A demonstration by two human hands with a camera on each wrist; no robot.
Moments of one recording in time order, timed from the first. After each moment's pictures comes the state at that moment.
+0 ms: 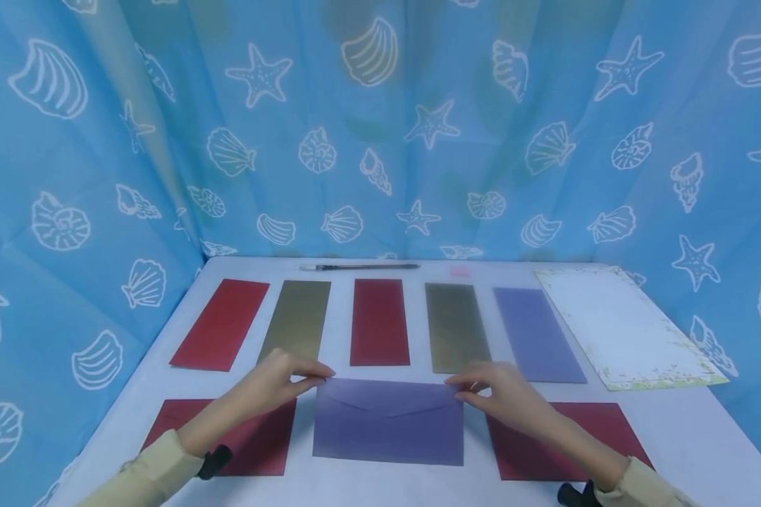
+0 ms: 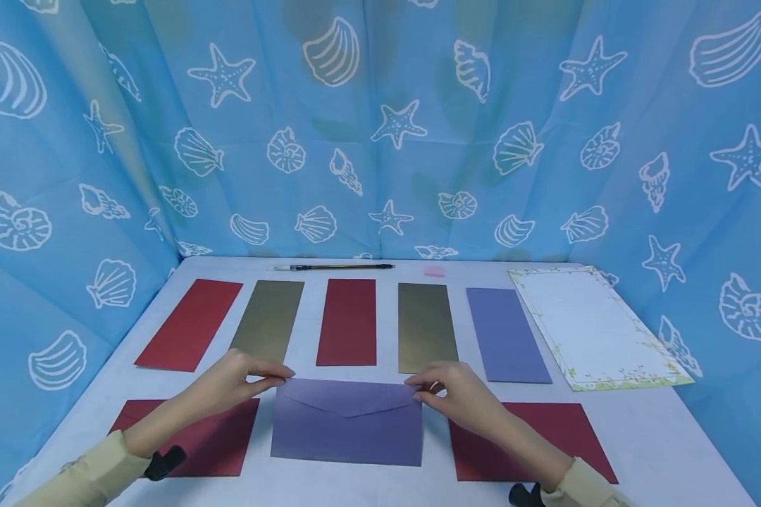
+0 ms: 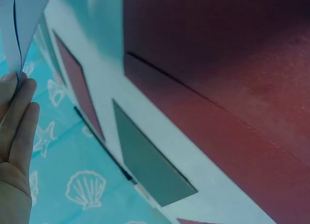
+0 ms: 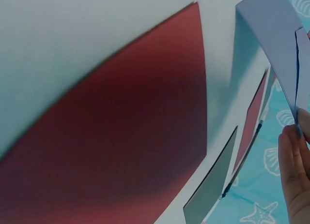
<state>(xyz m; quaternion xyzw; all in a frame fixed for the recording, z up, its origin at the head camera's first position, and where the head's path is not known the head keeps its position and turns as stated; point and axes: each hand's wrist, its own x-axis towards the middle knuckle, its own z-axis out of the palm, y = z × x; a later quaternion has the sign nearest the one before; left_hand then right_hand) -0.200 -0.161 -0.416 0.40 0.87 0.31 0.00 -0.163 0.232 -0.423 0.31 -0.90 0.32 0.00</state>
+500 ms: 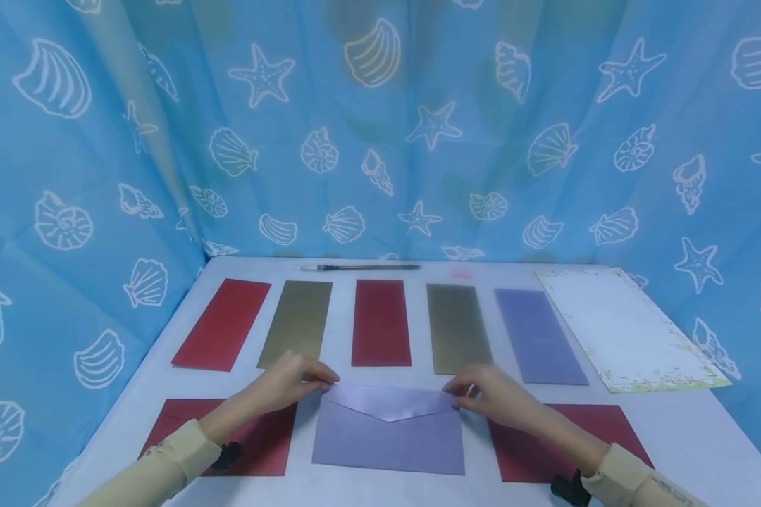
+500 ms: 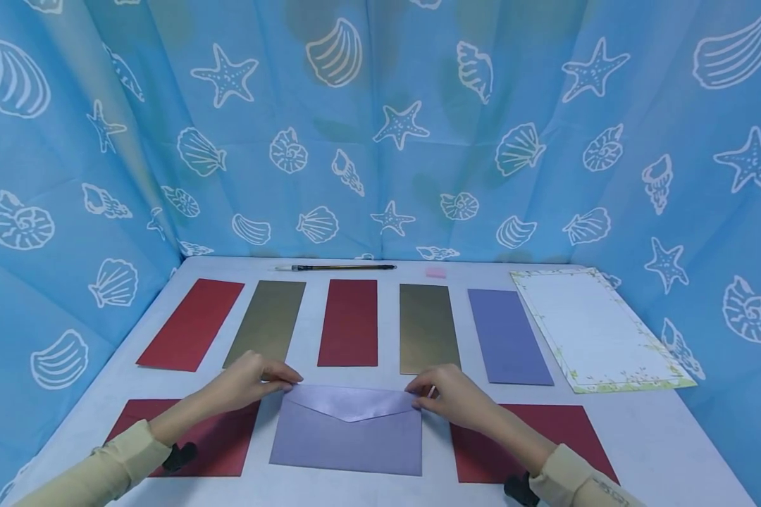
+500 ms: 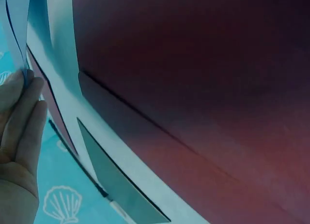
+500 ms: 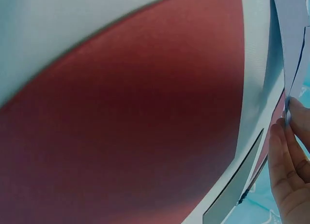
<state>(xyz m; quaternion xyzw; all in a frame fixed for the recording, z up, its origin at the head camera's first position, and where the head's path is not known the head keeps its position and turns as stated) -0.216 -0.155 -0.443 0.39 0.88 0.29 0.02 -0.182 0.228 -0.439 0.34 -0.90 0.28 -0.03</state>
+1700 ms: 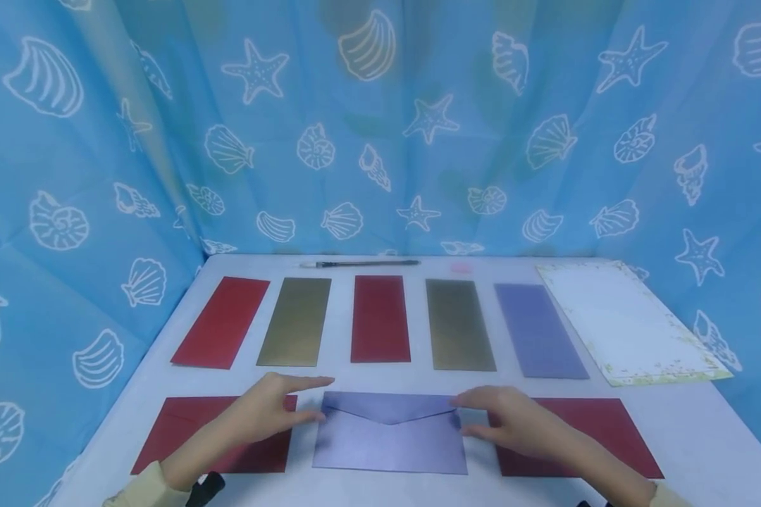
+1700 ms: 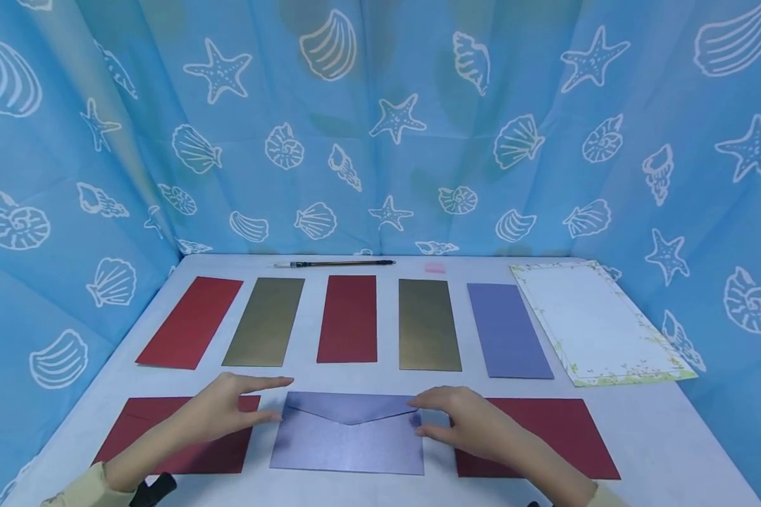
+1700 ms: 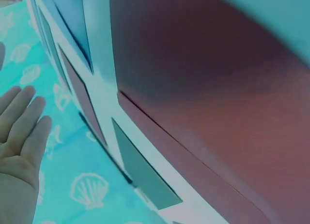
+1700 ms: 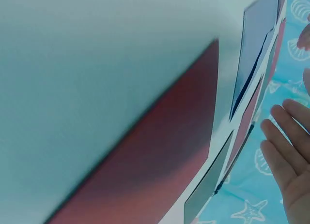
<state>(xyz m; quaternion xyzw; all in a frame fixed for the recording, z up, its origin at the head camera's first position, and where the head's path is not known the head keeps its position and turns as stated) -0.165 -0.163 -0.420 0.31 0.90 0.29 0.07 -0.137 0.238 -0.424 0.38 -0.89 0.26 -0.06</state>
